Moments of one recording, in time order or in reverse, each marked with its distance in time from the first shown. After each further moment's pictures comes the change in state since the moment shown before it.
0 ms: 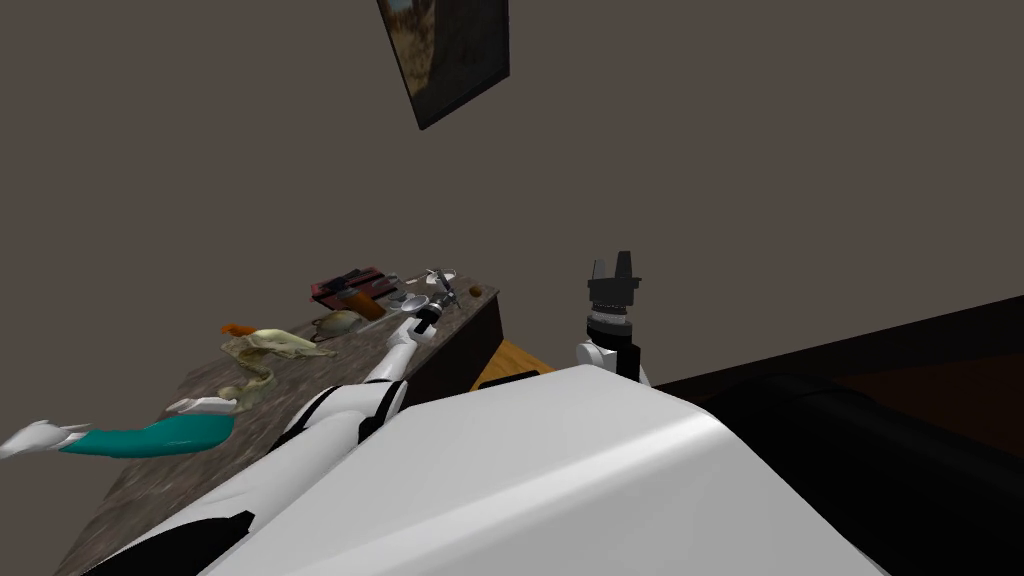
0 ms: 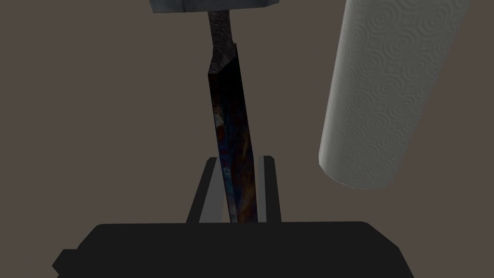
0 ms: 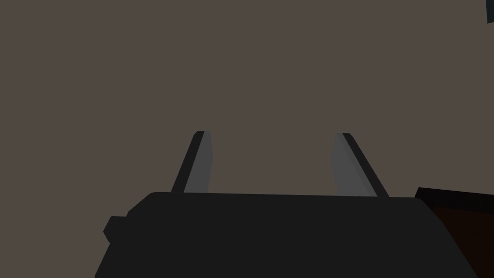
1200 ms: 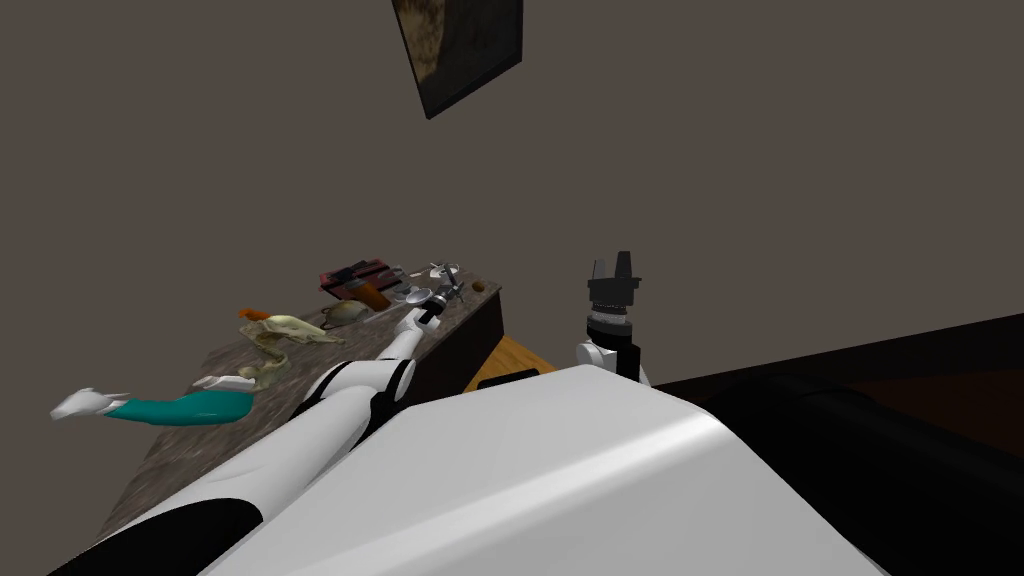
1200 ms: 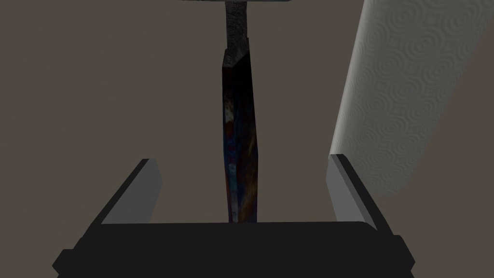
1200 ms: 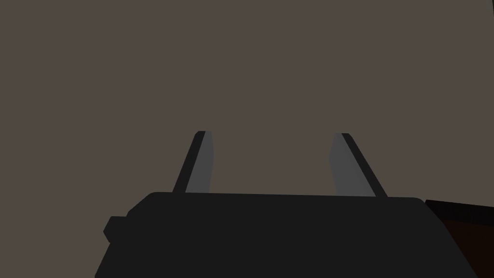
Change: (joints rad) left arm -0.169 -0.025 -0.004 0.202 -0.009 -0.085 -0.023; right arm 0.000 0.000 0.000 0.000 0.000 0.000 0.000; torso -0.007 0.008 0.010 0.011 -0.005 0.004
